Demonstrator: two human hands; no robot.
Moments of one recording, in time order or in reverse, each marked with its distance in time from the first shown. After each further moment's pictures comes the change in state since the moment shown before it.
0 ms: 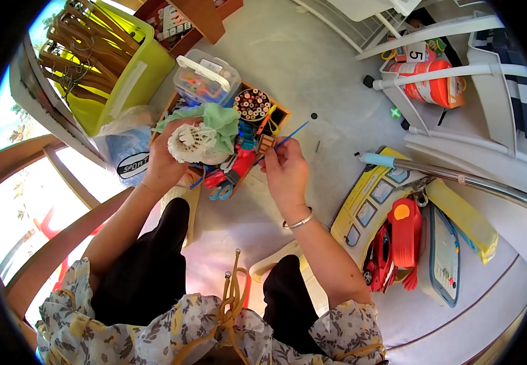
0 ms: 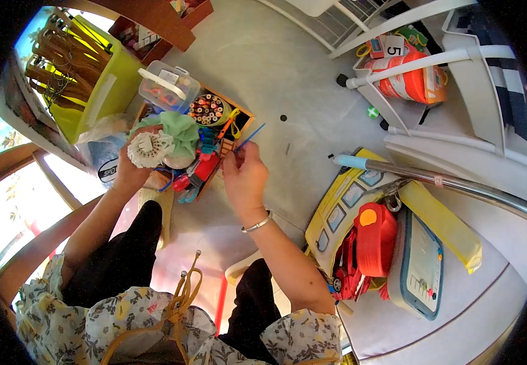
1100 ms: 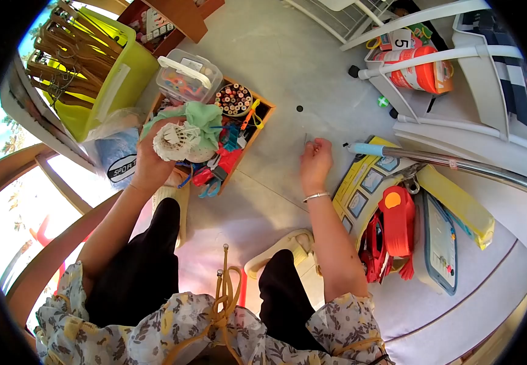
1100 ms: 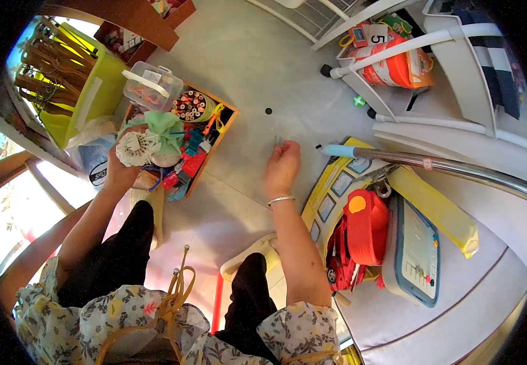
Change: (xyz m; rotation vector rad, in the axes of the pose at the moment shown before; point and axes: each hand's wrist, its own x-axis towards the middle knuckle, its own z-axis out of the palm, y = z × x) left_hand 0.000 -0.010 0.005 -0.063 0.037 0.031; right_hand 0.048 0.108 -0.077 -0.362 0.382 -0.034
